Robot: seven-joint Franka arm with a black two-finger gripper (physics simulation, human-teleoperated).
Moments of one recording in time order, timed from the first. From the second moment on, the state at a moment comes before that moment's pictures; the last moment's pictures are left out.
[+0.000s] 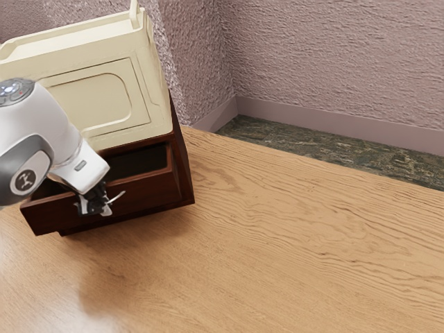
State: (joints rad) arm 0.07 -0.40 0.20 -2.24 0.27 2.18 1.01
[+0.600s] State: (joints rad) arm 0.04 -0.56 0.20 -2.37 0.25 2.17 1.00
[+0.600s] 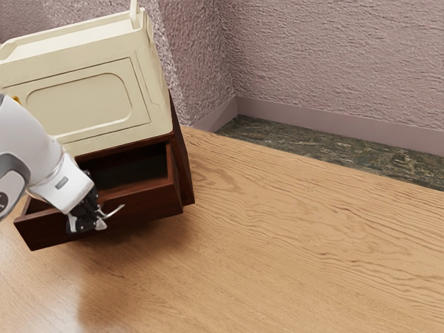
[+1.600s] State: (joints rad) arm 0.06 -0.62 0.16 -2.35 0.20 2.08 1.02
